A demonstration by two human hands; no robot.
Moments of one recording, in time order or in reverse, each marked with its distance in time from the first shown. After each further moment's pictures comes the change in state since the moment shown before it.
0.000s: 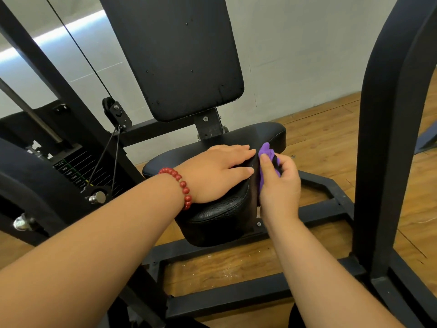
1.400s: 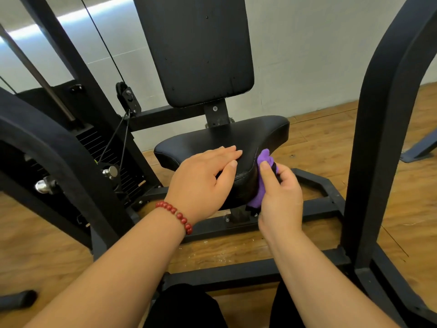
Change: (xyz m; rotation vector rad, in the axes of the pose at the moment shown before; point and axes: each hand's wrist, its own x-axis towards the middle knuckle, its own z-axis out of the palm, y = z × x) left_hand -0.069 0.004 0.056 -0.074 0.579 -0.078; right_hand -0.061 -0.013 -0.022 0.066 -0.120 0.101
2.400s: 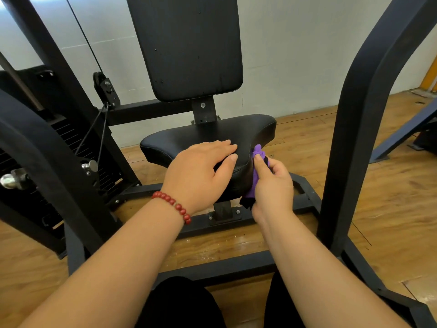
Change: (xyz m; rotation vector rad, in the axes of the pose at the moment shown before) left_hand 0.001 -0.006 -0.002 0.011 0.001 0.051; right_hand -0.005 -0.014 0.014 -0.085 0.113 0.079
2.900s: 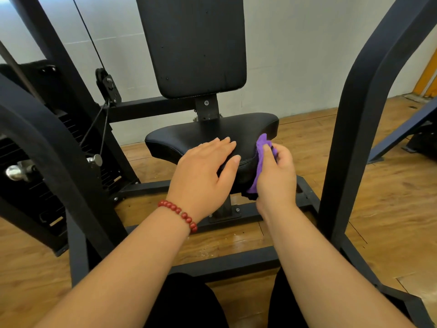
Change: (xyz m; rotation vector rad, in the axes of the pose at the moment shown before) left_hand -0.024 -0.002 0.004 -0.046 0.089 -0.007; right_hand -0.011 -0.006 0.007 -0.197 0.023 -0.189
